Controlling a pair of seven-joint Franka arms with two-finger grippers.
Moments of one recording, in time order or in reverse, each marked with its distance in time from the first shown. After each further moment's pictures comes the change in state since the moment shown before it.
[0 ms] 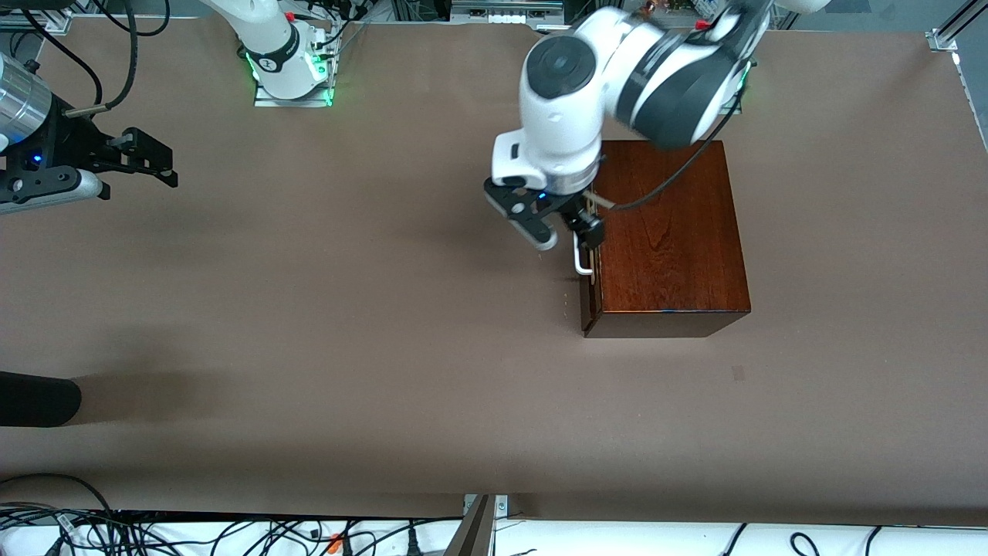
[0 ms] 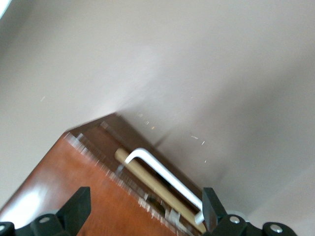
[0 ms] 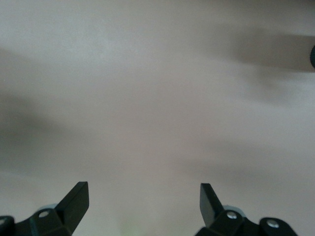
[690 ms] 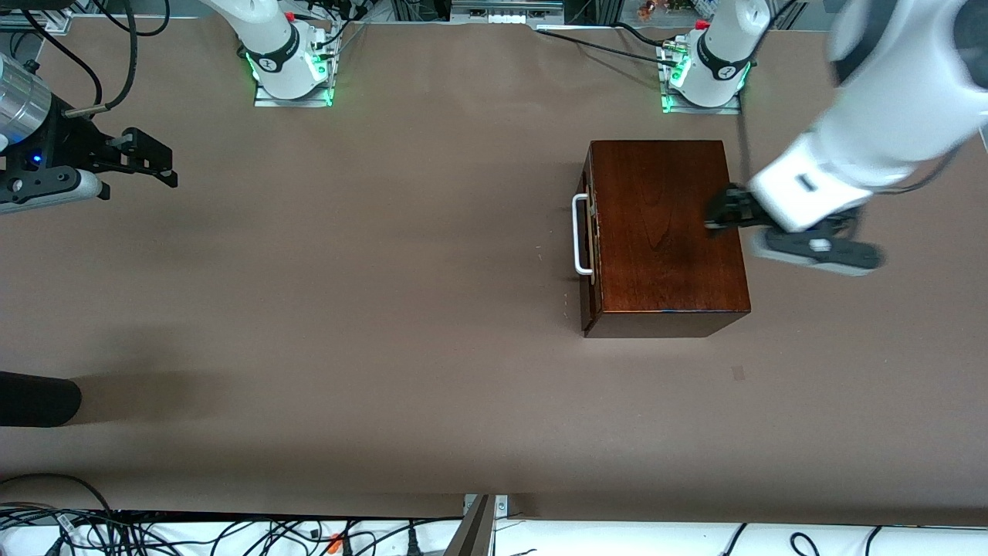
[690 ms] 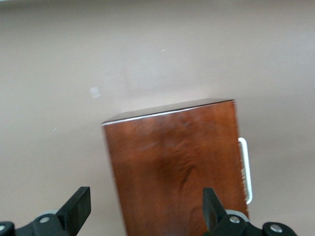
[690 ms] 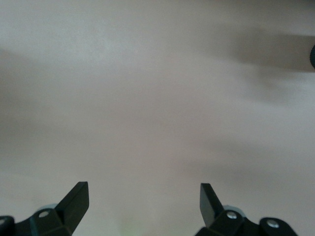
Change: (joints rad) left arm 0.421 -0.177 0.036 0.002 -0.156 -0.146 -0.124; right arm 0.000 0.000 0.000 0.000 0.000 0.000 0.000
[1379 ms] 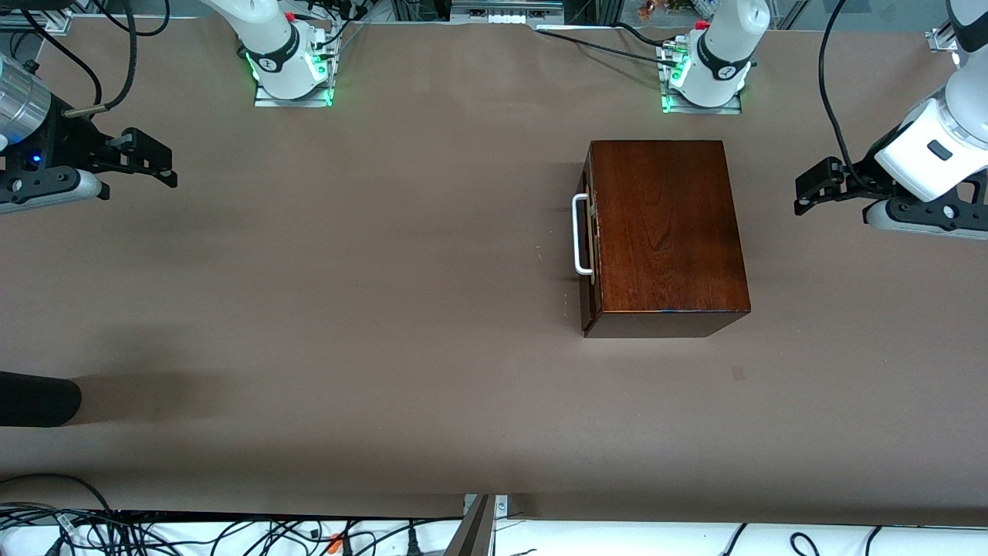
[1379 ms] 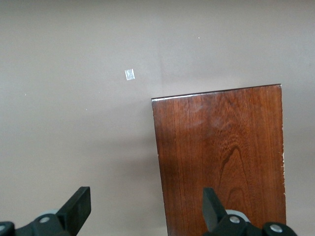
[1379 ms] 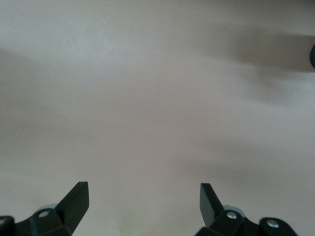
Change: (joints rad) left arm 0.031 -0.164 0.091 -0.216 0.001 0.052 0.096; right arm 0.000 0.000 0.000 0.000 0.000 0.000 0.000
